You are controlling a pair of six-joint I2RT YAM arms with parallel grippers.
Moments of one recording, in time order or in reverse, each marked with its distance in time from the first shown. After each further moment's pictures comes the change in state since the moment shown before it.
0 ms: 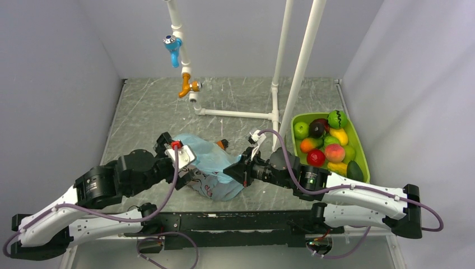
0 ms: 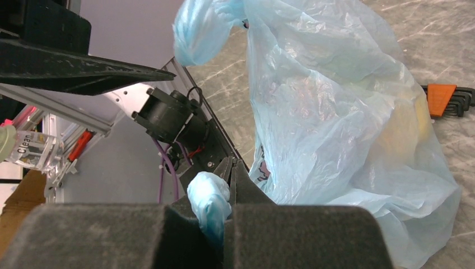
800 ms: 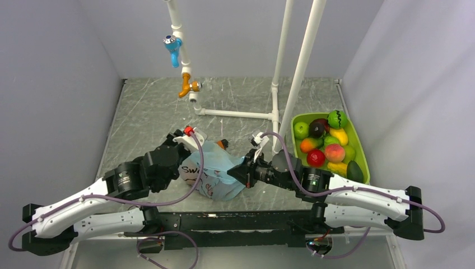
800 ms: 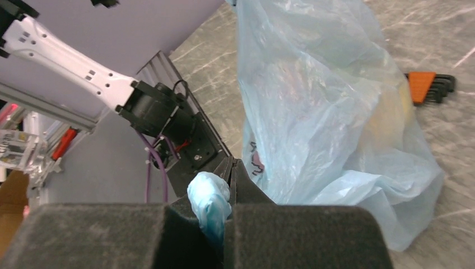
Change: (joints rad) left arm -0.001 0.124 -0.107 0.260 -0.494 0.087; right arm 0.000 -0.029 -0.032 -0.018 0.013 -0.006
